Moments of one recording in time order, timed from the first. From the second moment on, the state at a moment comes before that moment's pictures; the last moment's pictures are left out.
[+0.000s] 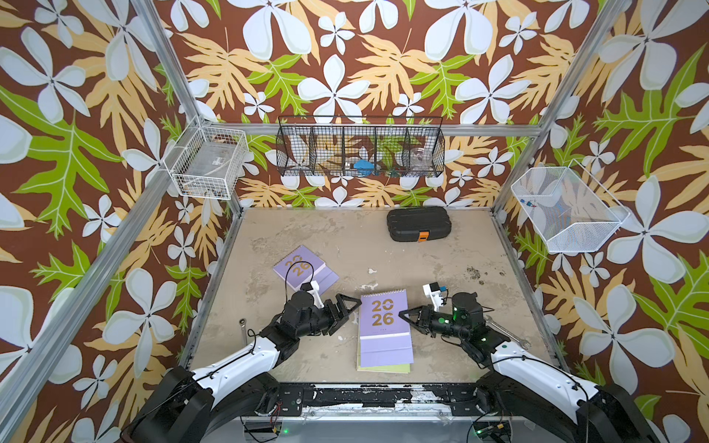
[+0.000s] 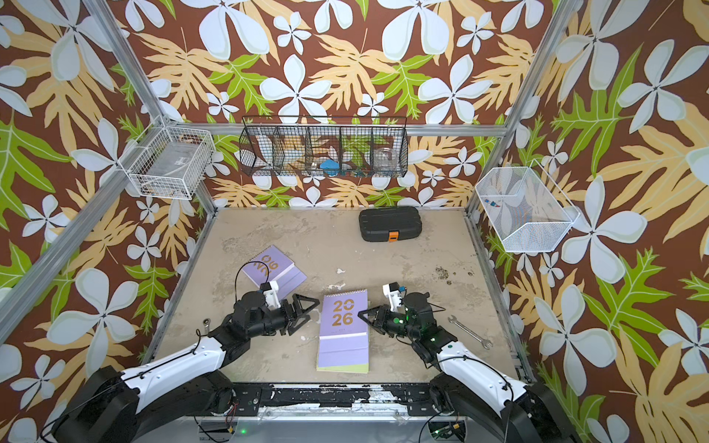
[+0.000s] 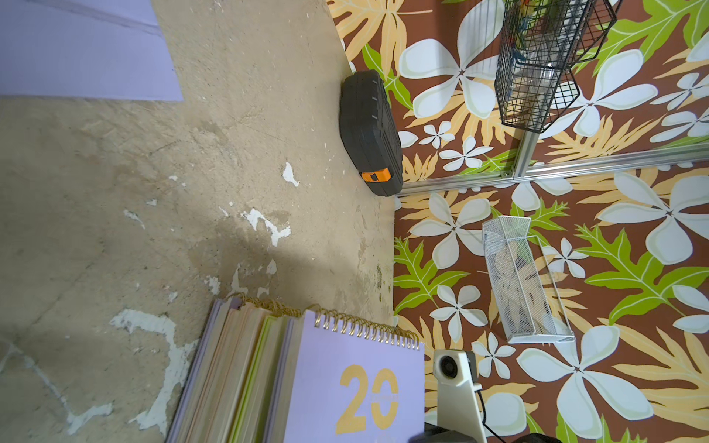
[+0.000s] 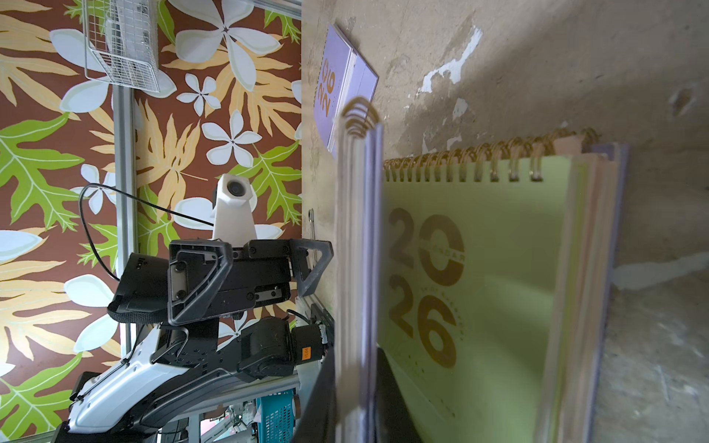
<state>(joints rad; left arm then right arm) -0.59 1.04 0.29 0.35 0.45 -1.29 0.48 0.96 0.25 0.28 -0.63 1.11</state>
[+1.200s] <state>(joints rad) -0.64 1.15 0.32 0.45 0.46 -1.30 0.48 1.00 0.20 0.34 -0.60 1.10</state>
